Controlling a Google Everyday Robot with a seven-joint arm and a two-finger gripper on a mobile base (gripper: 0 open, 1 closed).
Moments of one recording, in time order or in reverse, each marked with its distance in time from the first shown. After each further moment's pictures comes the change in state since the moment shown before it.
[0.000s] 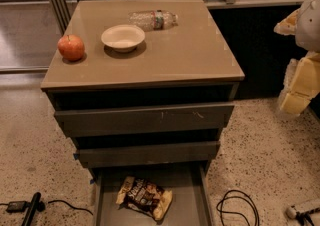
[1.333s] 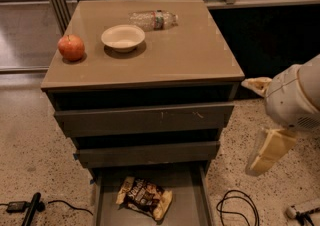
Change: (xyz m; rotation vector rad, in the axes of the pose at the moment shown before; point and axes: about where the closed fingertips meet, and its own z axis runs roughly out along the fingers) arm -0.010 0.071 0.092 -0.066 -0.216 -0.081
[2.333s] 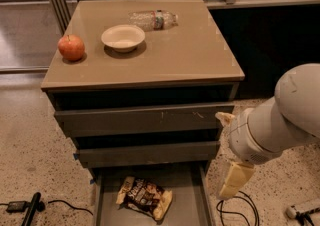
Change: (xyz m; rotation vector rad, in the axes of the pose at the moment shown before) arm 0.004 0.036 0.098 -0.035 0.040 -0.017
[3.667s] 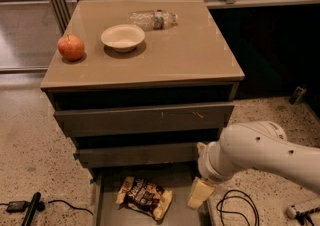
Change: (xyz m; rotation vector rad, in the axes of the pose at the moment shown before) arm 0.025 0.011 0.169 -0.058 0.010 0.162
